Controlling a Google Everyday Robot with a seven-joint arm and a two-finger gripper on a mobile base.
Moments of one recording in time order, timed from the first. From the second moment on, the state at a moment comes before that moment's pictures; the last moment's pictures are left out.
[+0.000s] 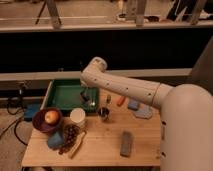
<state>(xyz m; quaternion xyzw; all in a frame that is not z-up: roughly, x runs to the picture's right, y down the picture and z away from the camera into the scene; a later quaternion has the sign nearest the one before) -0.115 -0.029 0.857 0.04 -0.16 -0.69 0.71</state>
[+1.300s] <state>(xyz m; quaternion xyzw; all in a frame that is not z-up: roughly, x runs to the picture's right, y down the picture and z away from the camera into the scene) -0.135 -0.008 0.906 0.01 -0.26 -0.68 0.68</state>
